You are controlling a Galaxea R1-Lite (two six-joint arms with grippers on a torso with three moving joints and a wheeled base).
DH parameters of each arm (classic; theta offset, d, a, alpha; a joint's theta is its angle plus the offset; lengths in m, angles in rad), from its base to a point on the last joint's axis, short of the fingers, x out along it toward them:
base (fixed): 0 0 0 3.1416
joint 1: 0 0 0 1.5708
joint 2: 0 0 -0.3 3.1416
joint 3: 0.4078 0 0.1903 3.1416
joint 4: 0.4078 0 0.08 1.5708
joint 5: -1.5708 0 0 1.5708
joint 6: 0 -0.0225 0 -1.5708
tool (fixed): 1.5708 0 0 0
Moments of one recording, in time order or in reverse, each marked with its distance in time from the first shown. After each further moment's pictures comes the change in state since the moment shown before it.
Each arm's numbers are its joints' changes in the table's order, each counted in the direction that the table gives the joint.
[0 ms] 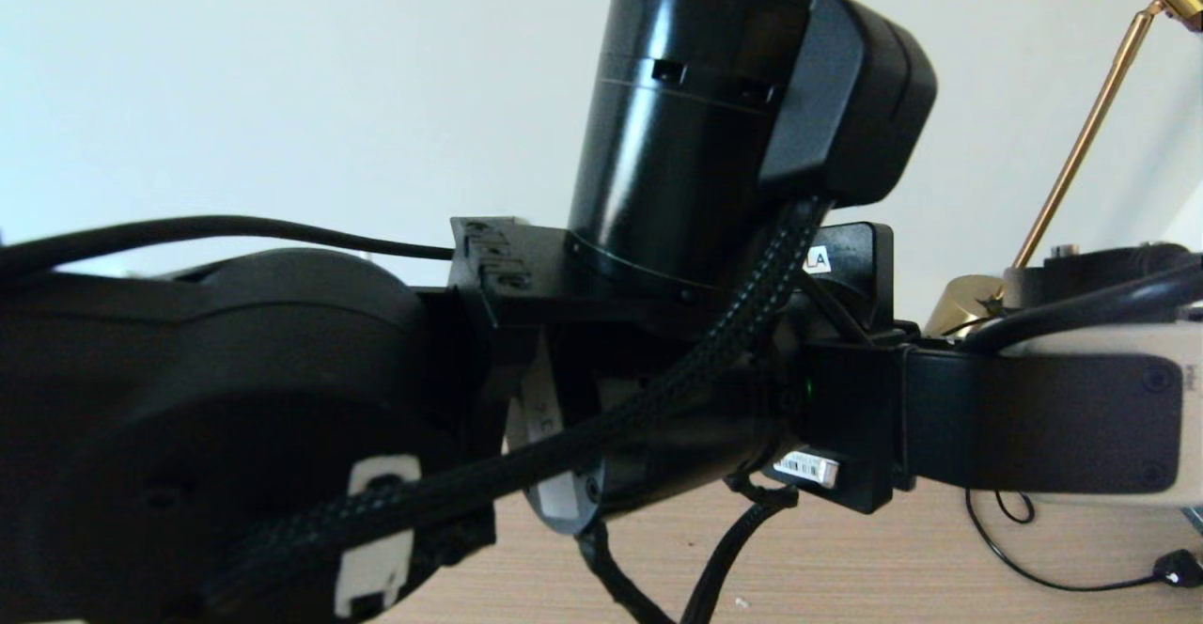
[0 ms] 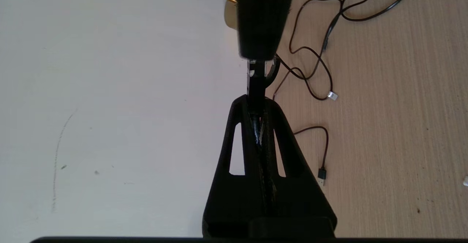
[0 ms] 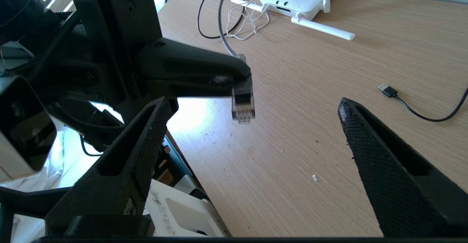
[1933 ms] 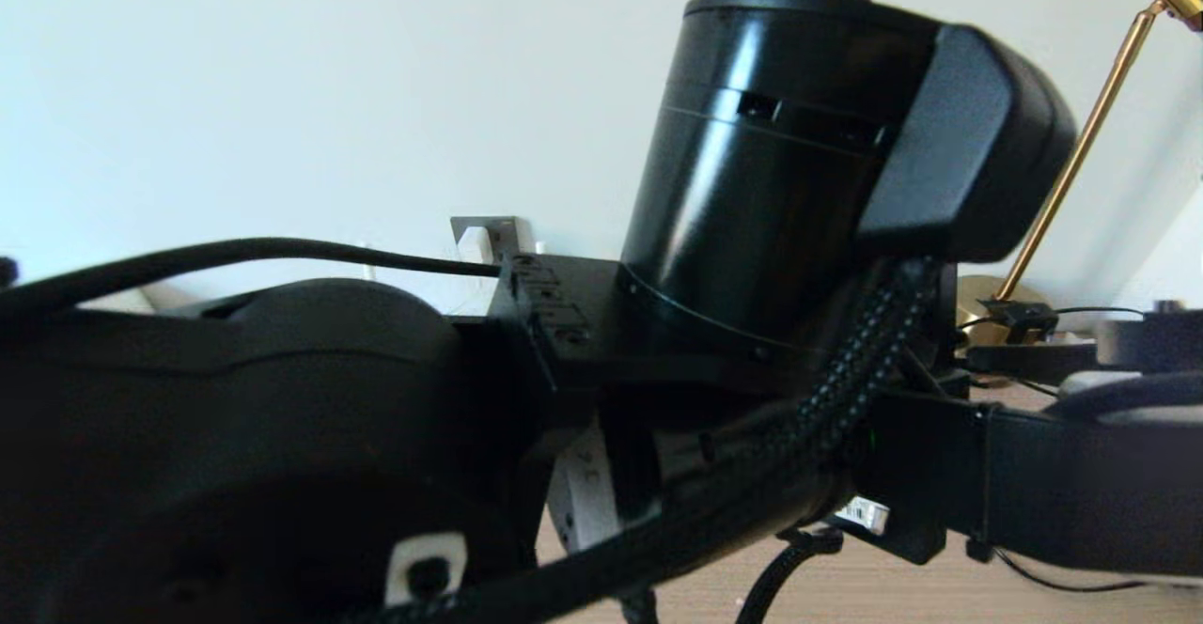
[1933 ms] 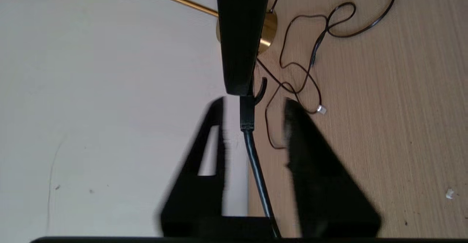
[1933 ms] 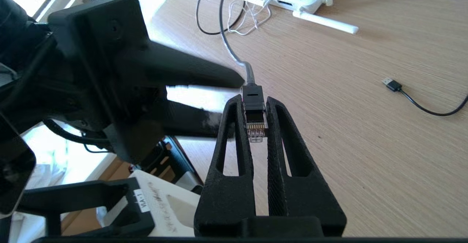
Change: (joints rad) left arm 0.048 0.017 0.009 -0.004 0.006 0.000; right arm -0.003 -0.003 -0.020 -0.006 0.001 -0.006
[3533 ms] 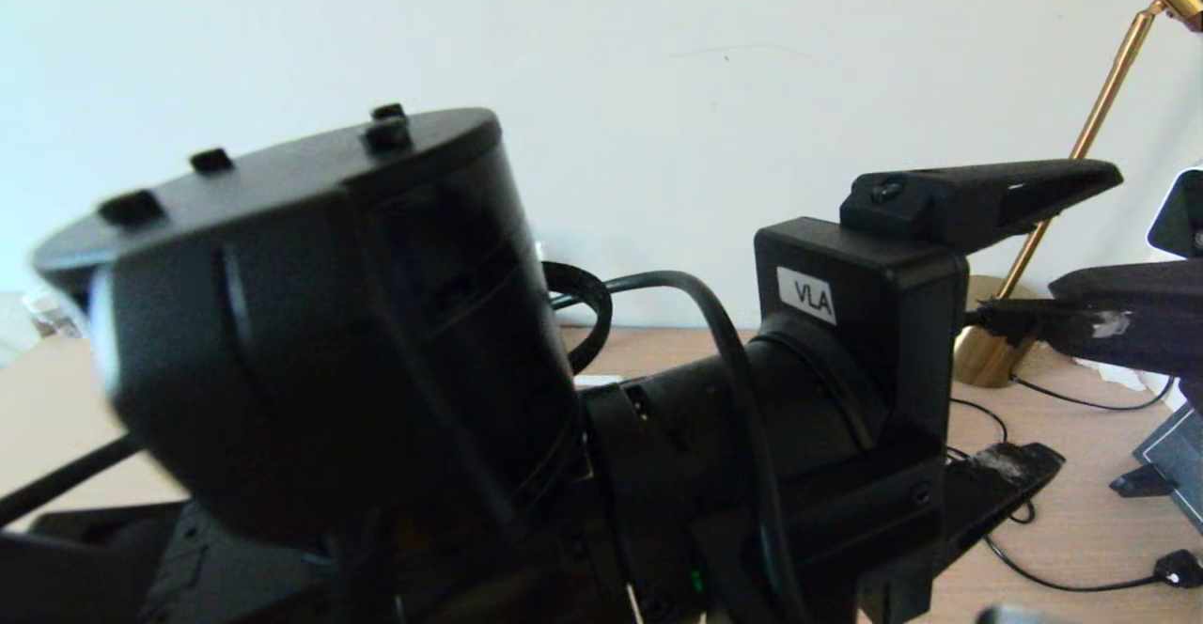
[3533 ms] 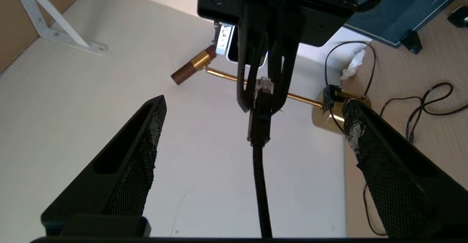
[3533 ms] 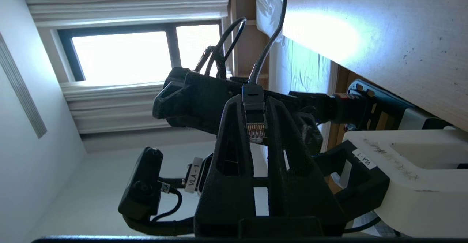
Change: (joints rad) left arm -0.005 -0.149 -0.471 -0.753 -0.253 -0.258; right arm 0.004 0.009 0.125 0.009 0.290 -1.003
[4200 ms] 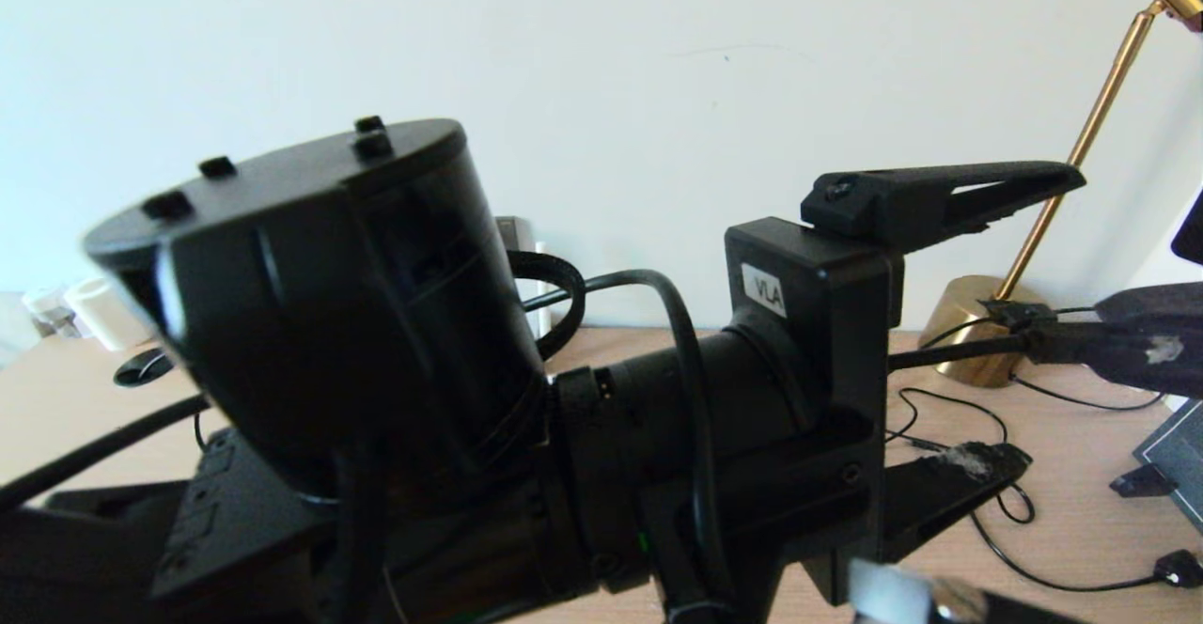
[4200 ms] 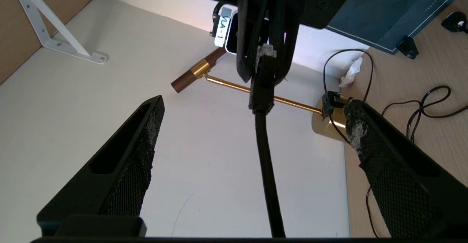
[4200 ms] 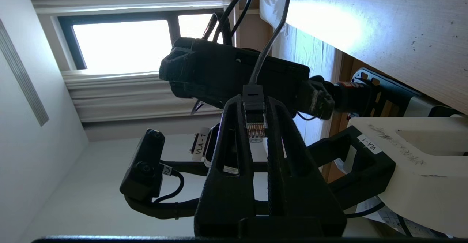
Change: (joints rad) left arm -0.053 -0.003 -0.024 -0.024 -0.105 0.002; right arm -0.002 -0.035 -0.010 0.019 0.036 0.001
